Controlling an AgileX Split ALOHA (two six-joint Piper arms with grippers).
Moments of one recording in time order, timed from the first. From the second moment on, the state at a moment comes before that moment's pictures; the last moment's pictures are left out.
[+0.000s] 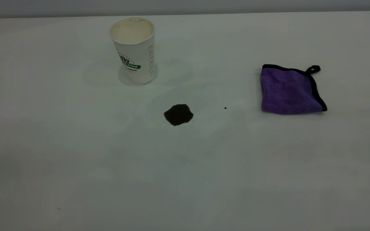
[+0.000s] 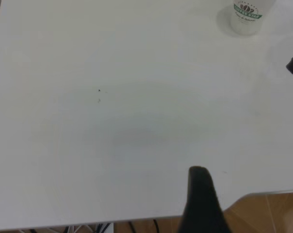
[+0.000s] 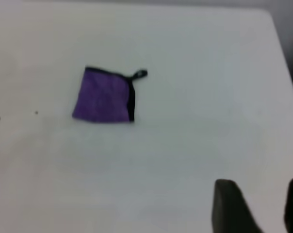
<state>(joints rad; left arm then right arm) -0.02 -0.02 -0.49 -0.02 1.13 0.04 -0.04 0.03 -0.53 0.02 1.12 -0.06</state>
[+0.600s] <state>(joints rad) -0.02 -0.02 -0.49 -0.02 1.13 0.04 -0.04 0.98 -0.75 0.07 0.71 -0.09</state>
